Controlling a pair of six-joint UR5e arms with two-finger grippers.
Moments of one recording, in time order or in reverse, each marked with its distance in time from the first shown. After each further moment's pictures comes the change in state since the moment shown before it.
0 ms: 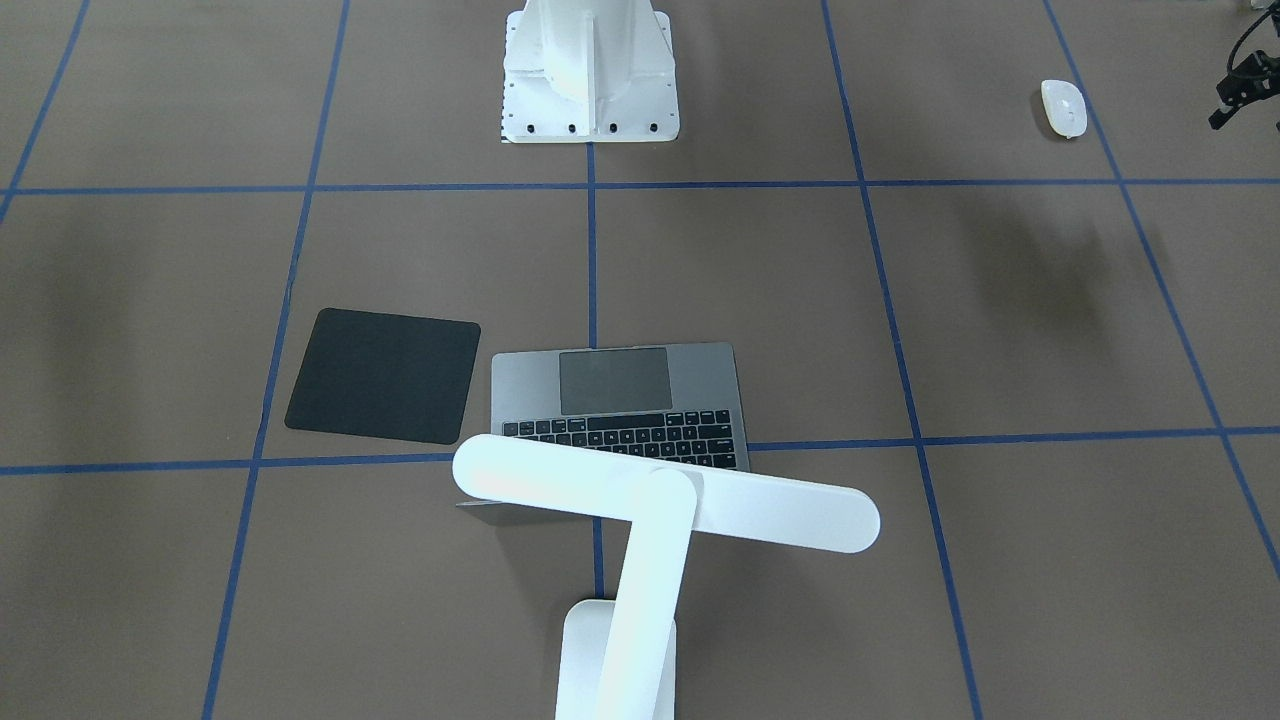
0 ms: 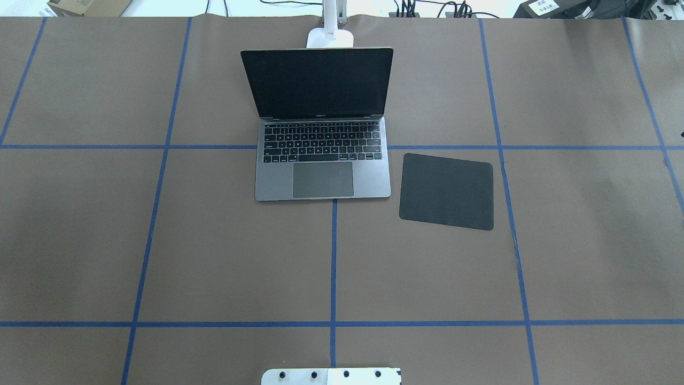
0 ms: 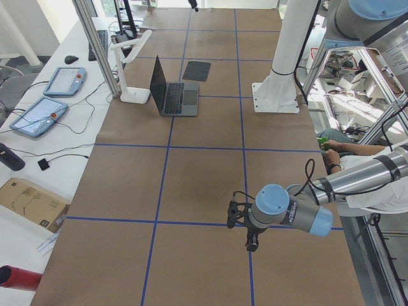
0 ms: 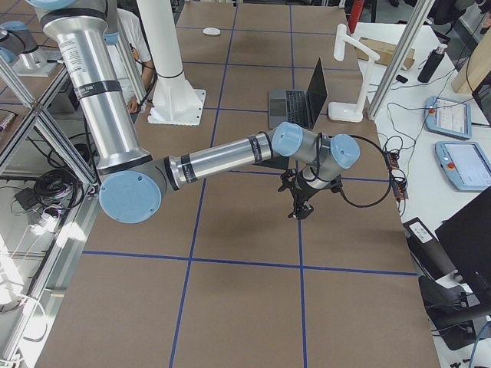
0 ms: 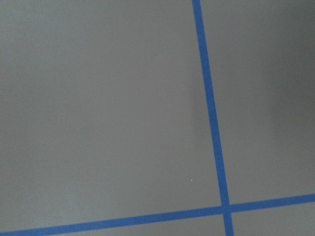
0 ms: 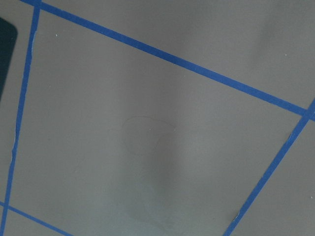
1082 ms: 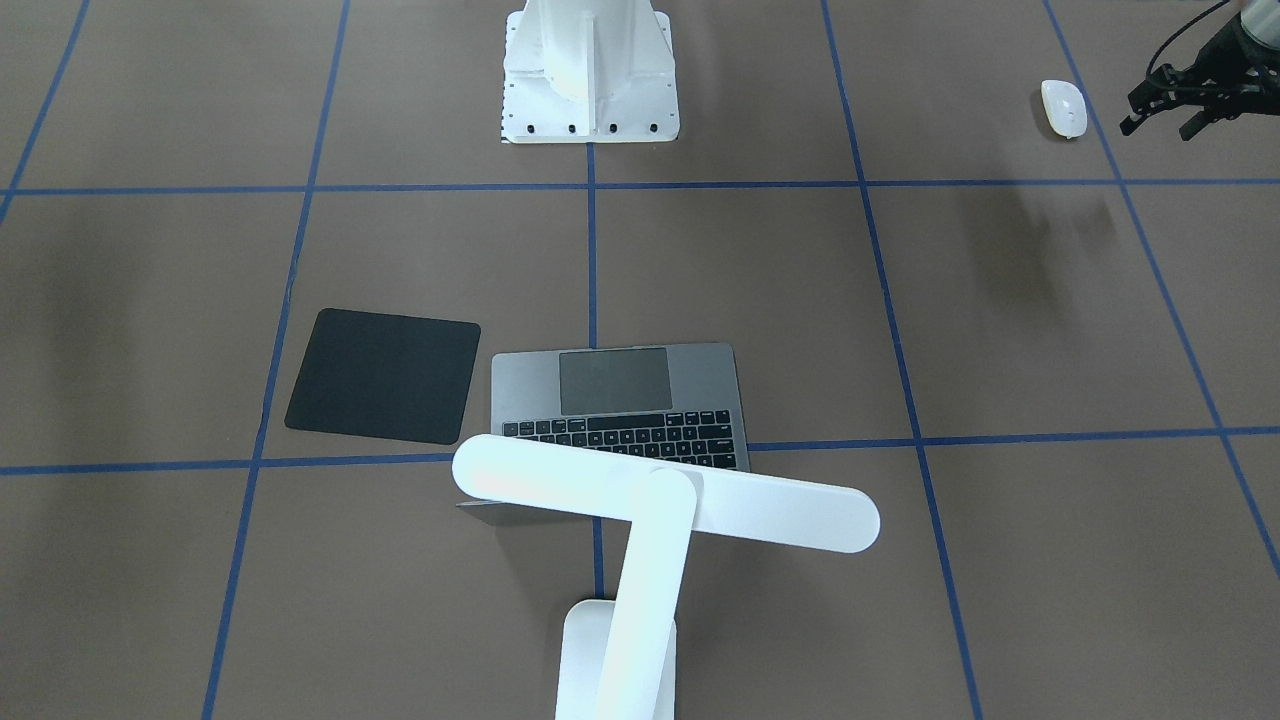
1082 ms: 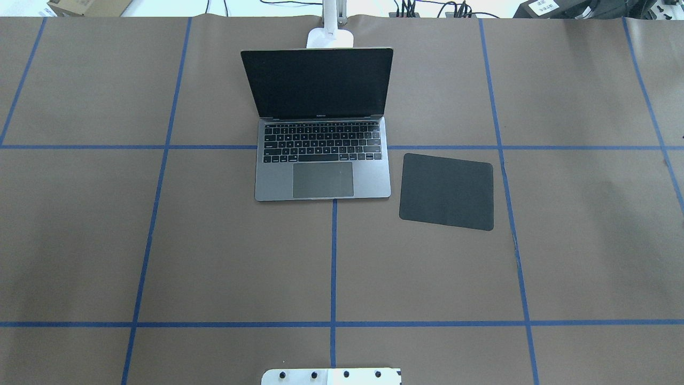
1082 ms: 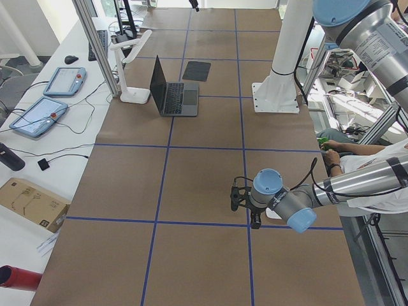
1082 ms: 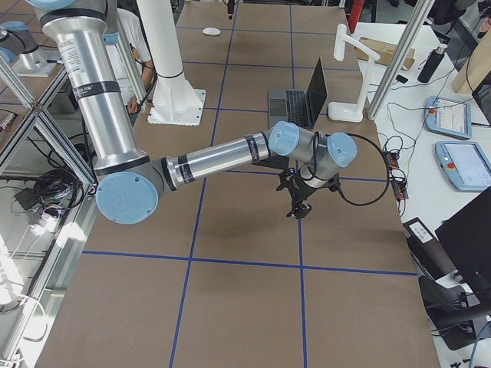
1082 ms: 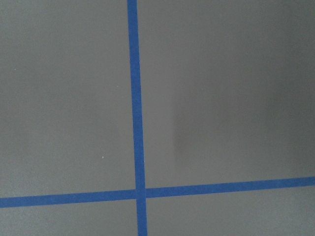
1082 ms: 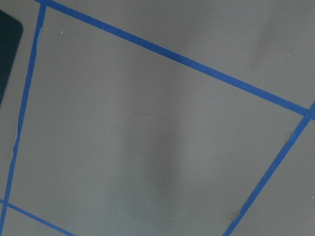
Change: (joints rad) left arm 0.473 0.011 0.001 -0.331 0.121 -0.611; right arm 0.000 -0.011 0.020 0.001 0.001 0.000
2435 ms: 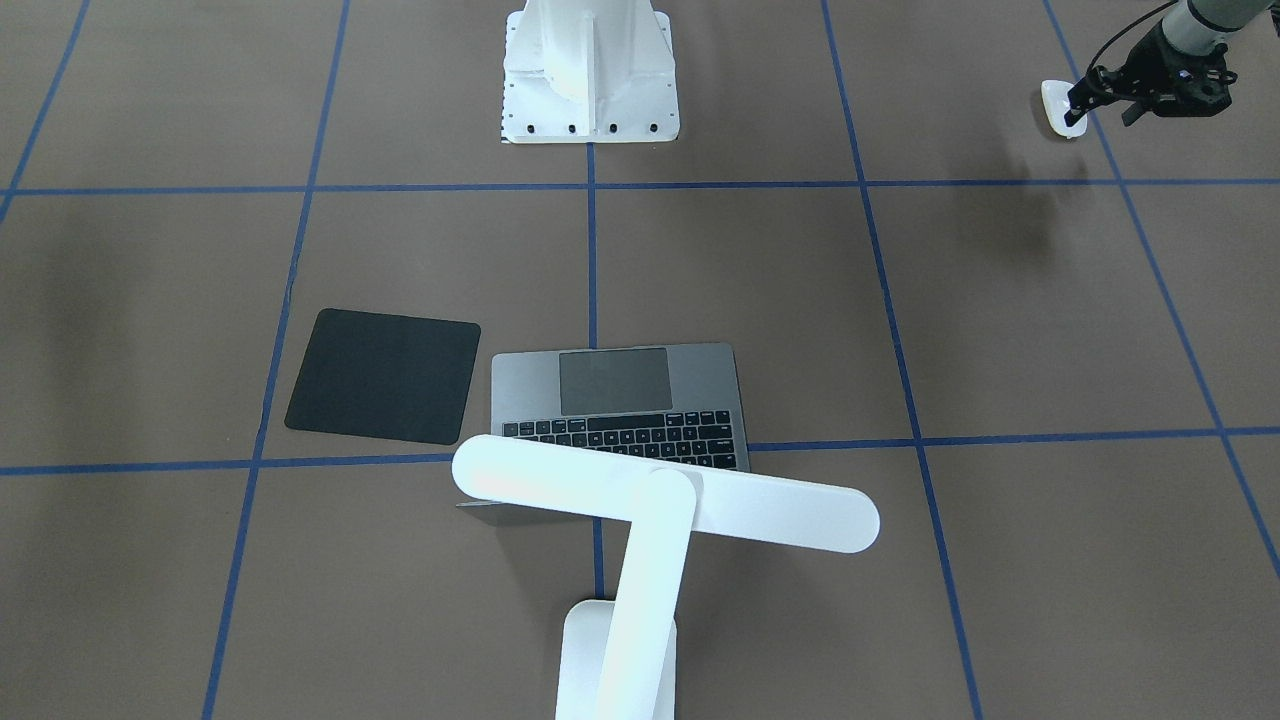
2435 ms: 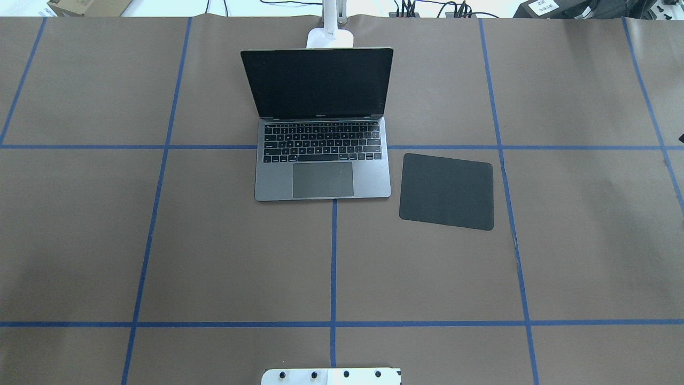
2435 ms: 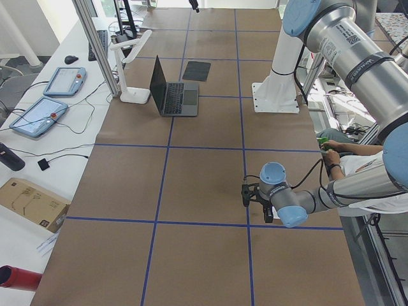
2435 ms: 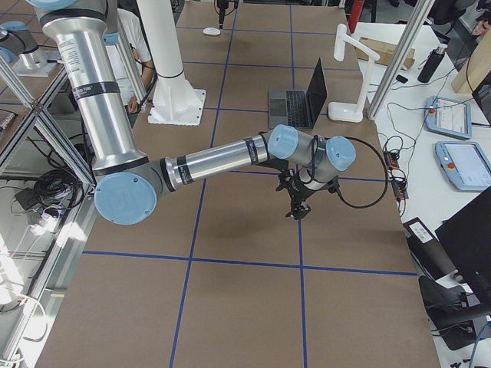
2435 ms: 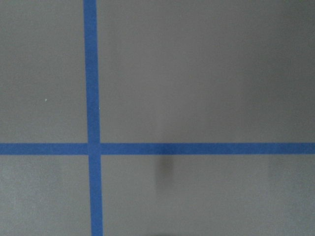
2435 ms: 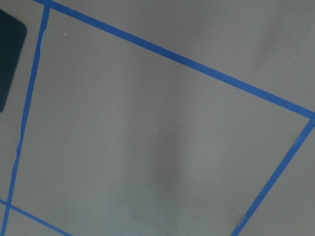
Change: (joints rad) left arm 0.500 0.061 0.001 -0.175 0.220 -0.464; right arm -0.003 -0.011 -0.009 0.018 0.034 0.001
